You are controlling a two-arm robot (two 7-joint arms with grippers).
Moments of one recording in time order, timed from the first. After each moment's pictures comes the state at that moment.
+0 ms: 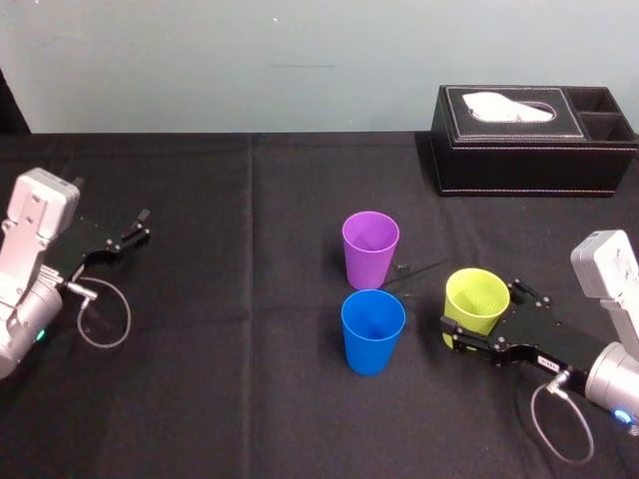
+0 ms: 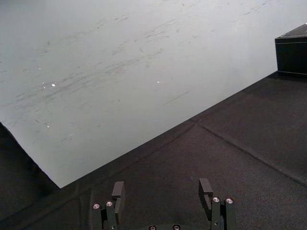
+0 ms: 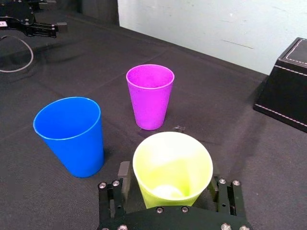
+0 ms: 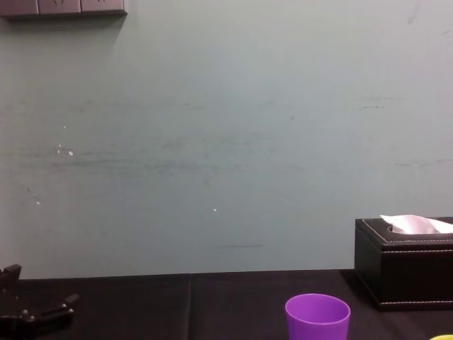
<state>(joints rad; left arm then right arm) -0.20 0.60 0.45 -1.41 -0.25 -0.12 0.03 -0.09 0.64 -0.23 -1.69 0.37 0.09 0.42</state>
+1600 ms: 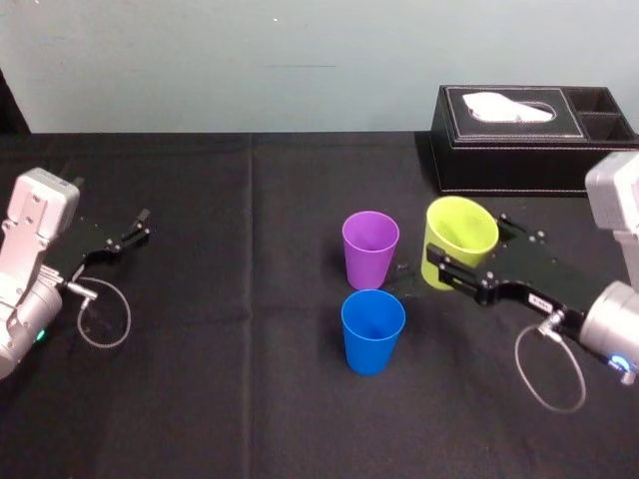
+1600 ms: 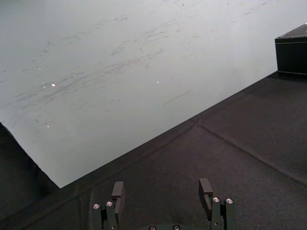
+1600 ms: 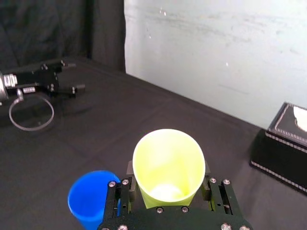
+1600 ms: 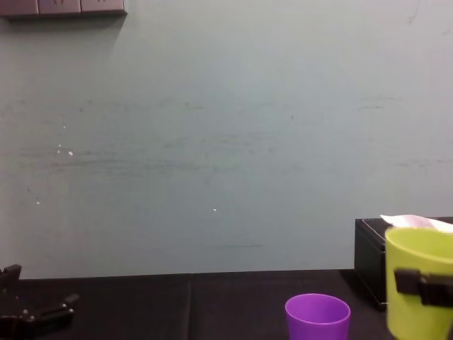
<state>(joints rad) -0.20 0.60 0.45 -1.41 -0.25 -0.12 0.03 -0.08 0.62 -0.18 -1.89 0.41 0.20 0.38</state>
